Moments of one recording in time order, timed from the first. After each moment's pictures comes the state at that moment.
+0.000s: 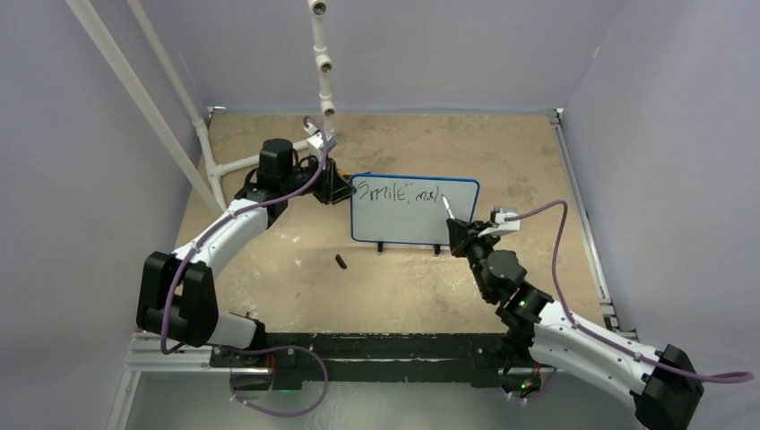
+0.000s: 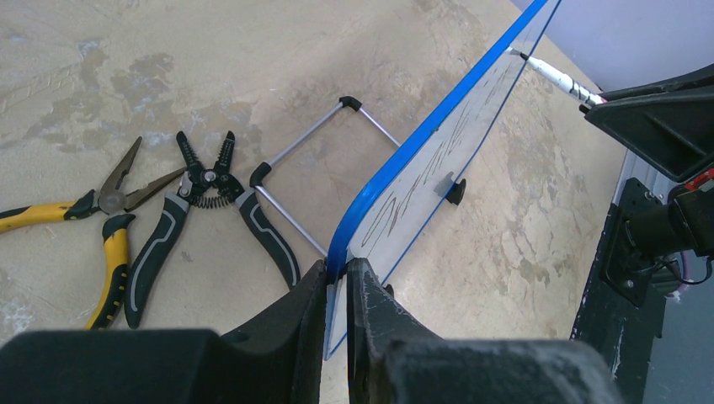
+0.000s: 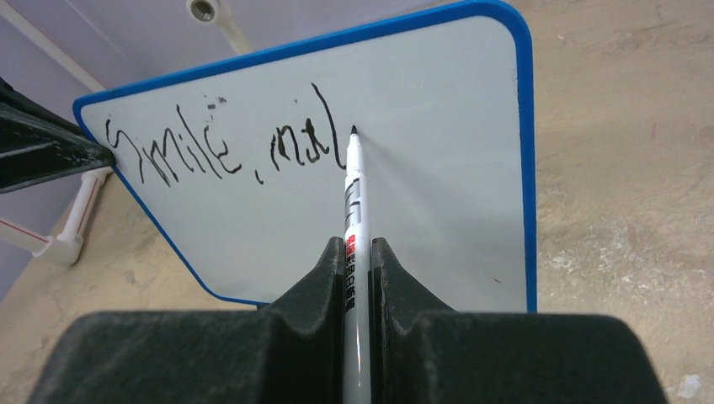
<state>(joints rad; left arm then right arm) -0.28 1.41 0.96 0.02 0.72 -0.09 0.83 0.65 0.26 0.36 0.63 0.44</state>
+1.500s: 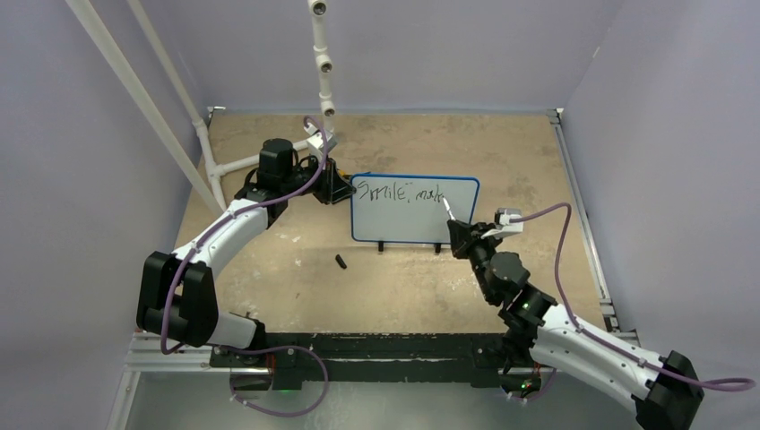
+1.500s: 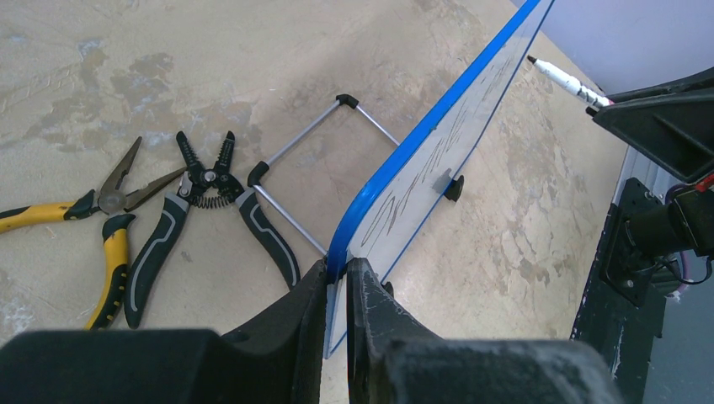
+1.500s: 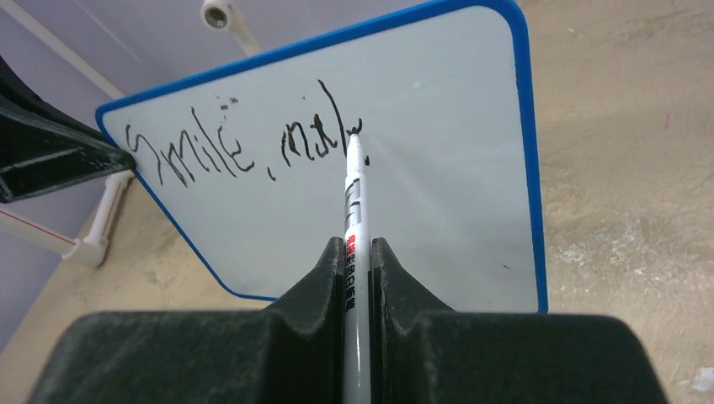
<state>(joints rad) -0.28 1.41 0.96 0.02 0.72 -0.09 0.83 0.60 0.25 0.32 0.61 0.49</state>
